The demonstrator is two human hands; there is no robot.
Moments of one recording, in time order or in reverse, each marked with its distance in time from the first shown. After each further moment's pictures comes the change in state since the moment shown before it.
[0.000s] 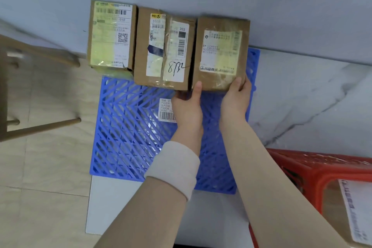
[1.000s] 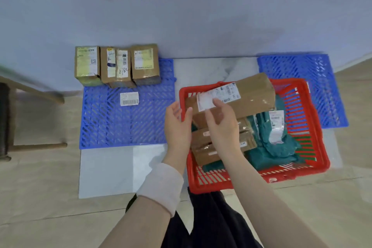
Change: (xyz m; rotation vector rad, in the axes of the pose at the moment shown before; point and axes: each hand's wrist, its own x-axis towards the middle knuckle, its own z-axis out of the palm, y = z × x) left_hand -0.327 -0.051 -0.018 0.359 -0.242 0.391; right_hand -0.219 -0.018 -0.318 -0.300 -0.044 -0.460
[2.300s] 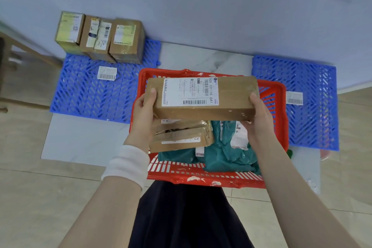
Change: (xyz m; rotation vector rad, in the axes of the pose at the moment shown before) left_hand -0.016 -0.039 0.077 -0.221 0.119 -0.223; right_hand 0.114 0.123 -0.166 0.611 -0.083 0.458
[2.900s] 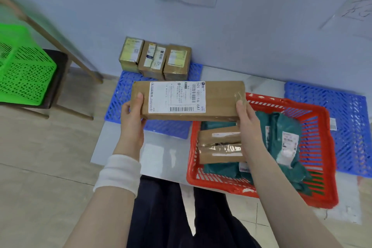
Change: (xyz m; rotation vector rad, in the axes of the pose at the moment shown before) left_hand 0.010 0.071 -0.185 -0.229 0.076 0.186; right_hand -0.119 0.027 0.158 -0.293 -0.212 -0.271
